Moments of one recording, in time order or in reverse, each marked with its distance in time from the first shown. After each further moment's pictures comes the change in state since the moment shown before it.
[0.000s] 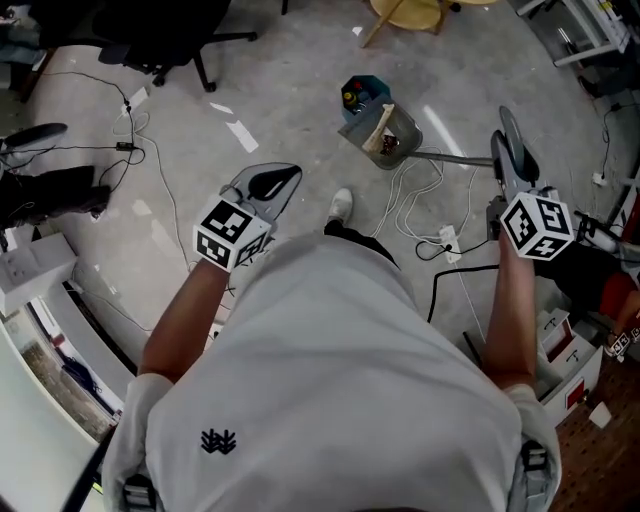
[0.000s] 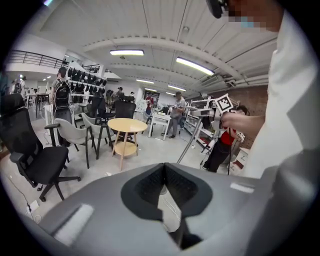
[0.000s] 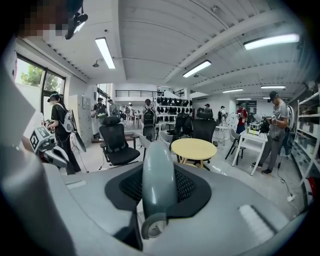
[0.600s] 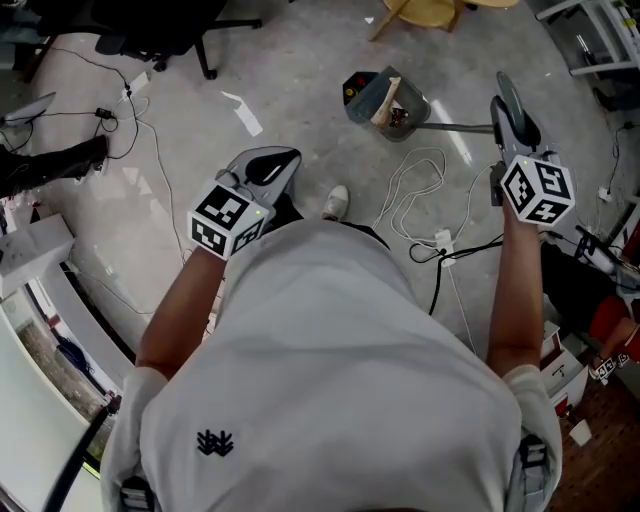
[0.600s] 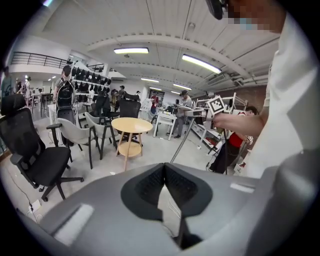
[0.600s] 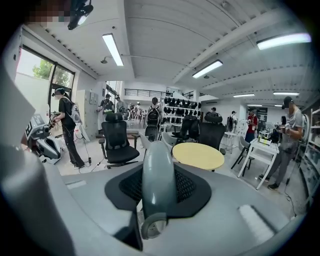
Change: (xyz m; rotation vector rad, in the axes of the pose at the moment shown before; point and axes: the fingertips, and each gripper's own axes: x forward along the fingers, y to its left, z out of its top) left arm 0.052 0.029 0.029 -0.030 0.012 0.059; right arm 0.106 -0.049 0.016 -0.098 -0.011 0.078
